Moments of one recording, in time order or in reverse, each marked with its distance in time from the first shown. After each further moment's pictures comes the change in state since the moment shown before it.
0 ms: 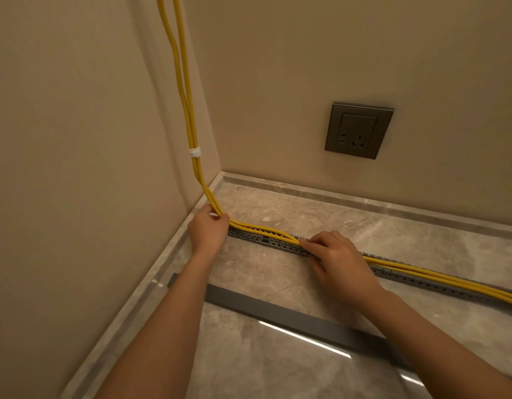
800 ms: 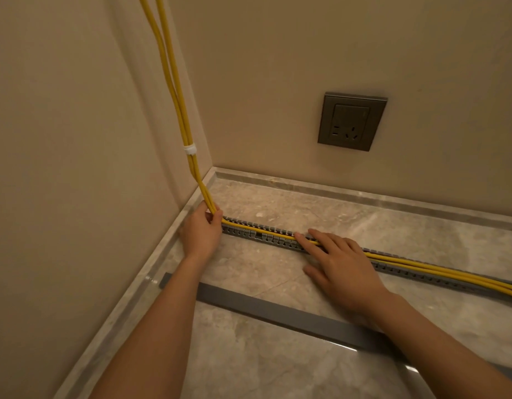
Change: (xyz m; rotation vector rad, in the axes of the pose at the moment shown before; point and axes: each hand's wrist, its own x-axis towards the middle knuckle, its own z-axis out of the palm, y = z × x) left_hand -0.001 -0.013 0.003 0.111 -0.027 0.193; right_hand -0.018 0.022 0.018 -0.193 -0.129 0.028
